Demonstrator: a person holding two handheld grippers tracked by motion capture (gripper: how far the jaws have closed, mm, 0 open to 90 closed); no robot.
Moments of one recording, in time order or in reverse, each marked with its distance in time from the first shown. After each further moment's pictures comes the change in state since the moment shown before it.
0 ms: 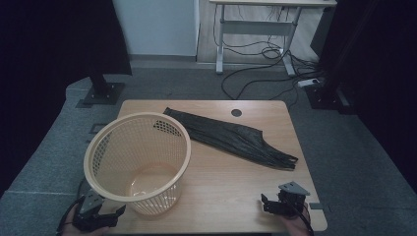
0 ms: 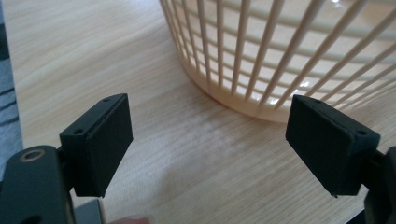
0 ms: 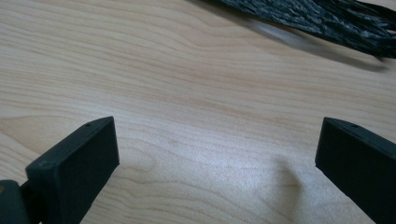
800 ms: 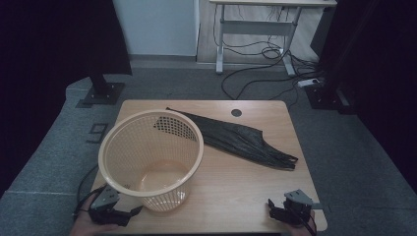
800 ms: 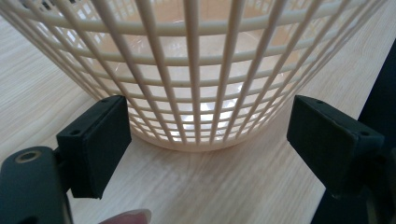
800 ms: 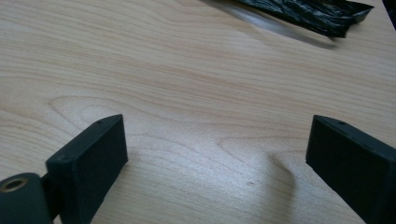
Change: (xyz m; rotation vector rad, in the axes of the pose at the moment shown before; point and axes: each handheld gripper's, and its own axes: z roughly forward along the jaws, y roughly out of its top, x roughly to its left) left arm -0.021 0.039 0.015 -0.079 -0.271 0.219; right arm -0.007 -0.022 -0.015 -0.022 -0.081 -0.036
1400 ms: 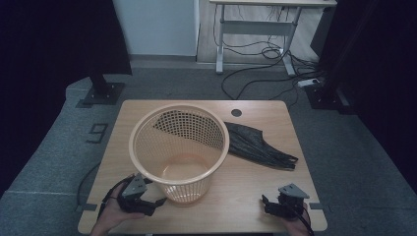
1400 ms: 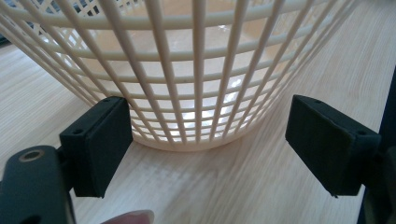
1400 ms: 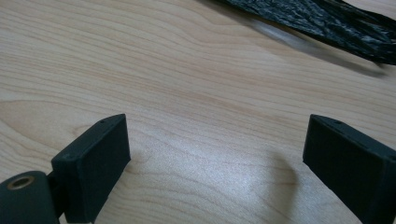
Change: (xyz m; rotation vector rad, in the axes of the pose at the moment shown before) left arm -0.016 0.047 0.060 -0.009 -0.062 0.048; right arm 0.007 0.014 0.016 -0.006 0.081 -0.023
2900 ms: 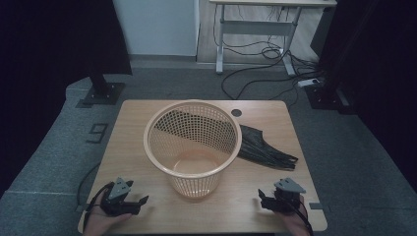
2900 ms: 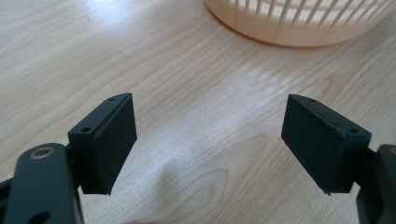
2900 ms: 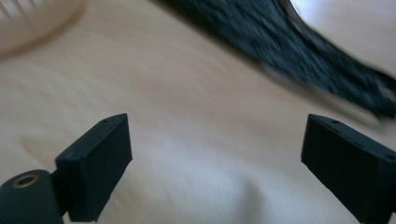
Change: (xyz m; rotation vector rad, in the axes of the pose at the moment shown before) left arm 0.019 -0.053 -0.022 0.074 0.226 -0.161; right arm 0.009 0.028 -0.002 -0.052 0.025 -0.062
